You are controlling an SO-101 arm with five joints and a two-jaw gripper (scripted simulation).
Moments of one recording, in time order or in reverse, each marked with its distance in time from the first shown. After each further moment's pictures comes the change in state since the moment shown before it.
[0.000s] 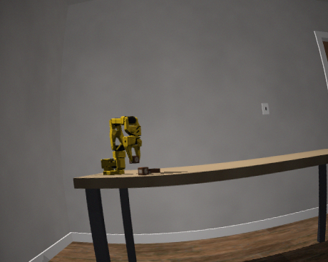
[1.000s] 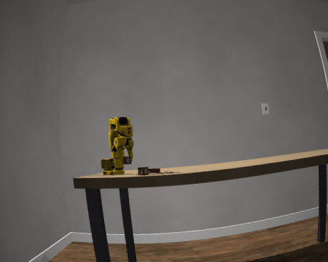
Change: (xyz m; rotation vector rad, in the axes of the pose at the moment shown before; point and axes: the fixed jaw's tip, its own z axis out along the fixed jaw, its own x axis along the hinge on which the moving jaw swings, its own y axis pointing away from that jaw) arm -0.019 0.028 0.002 0.000 0.006 0.177
